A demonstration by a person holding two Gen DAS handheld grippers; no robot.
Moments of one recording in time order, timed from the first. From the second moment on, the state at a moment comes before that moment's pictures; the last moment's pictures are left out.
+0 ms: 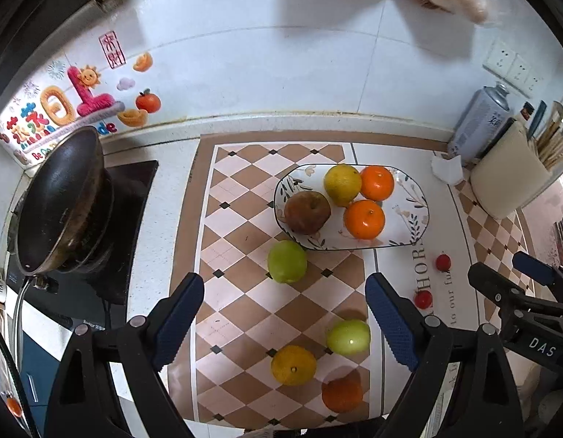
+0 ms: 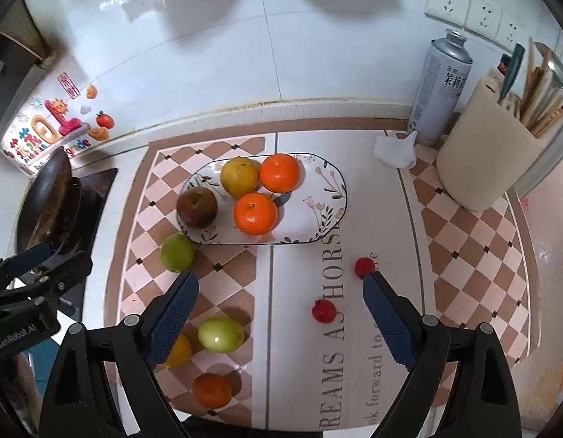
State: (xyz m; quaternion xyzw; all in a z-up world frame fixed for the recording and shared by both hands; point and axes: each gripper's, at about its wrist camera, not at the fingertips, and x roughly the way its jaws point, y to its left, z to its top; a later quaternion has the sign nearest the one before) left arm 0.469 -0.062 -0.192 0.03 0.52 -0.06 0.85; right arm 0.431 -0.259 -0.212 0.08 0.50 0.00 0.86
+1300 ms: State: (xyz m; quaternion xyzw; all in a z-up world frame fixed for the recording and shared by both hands) left arm 0.449 -0.009 -0.343 -0.10 0.70 0.01 0.71; right arm 0.450 -0.197 -0.418 0.17 0.66 0.12 0.72
